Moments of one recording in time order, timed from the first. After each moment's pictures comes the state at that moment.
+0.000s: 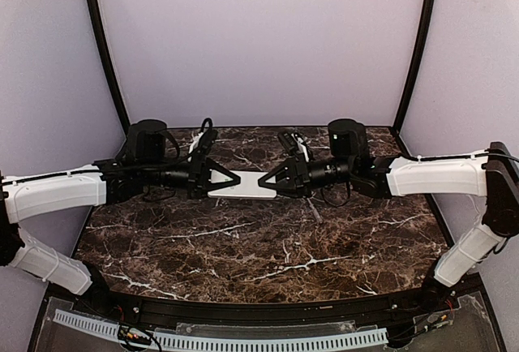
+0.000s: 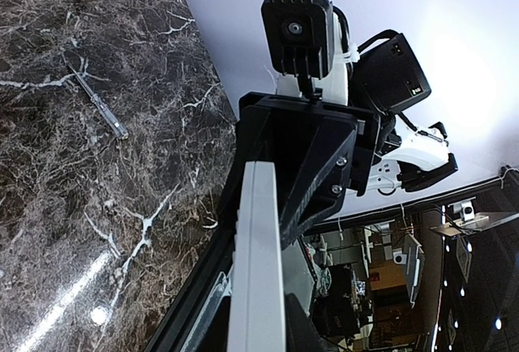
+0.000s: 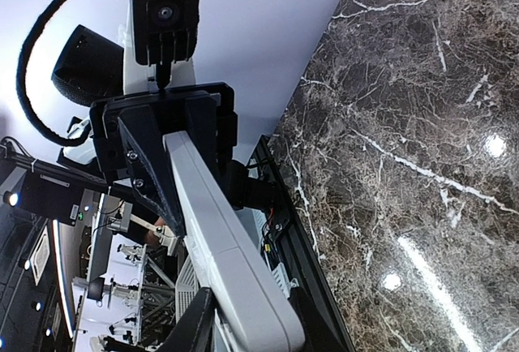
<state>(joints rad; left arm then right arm) -0.71 1.29 0.86 0.09 0.75 -0.95 0.82 1.54 0.96 0.28 -0.79 0.93</state>
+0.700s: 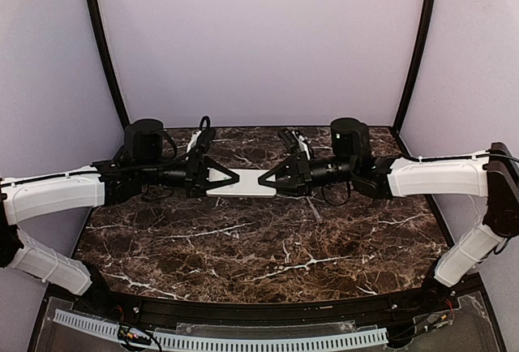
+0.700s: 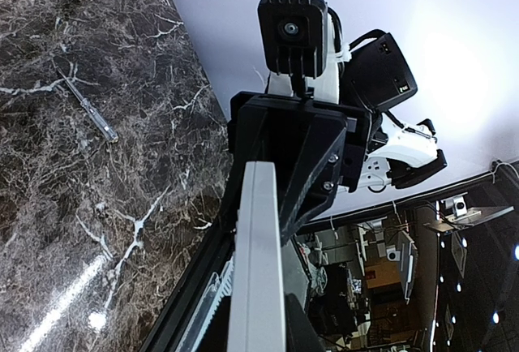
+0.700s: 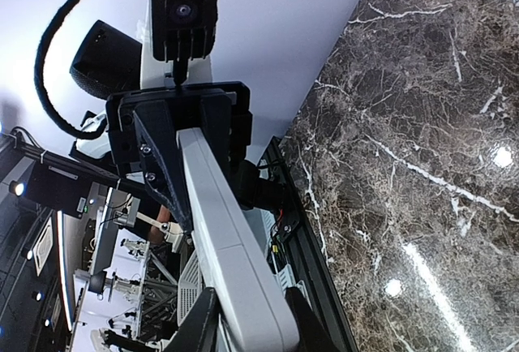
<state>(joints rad) -0.70 1.27 0.85 0.13 0.77 -0.96 0.82 1.54 0.96 0.32 -0.81 0.94</state>
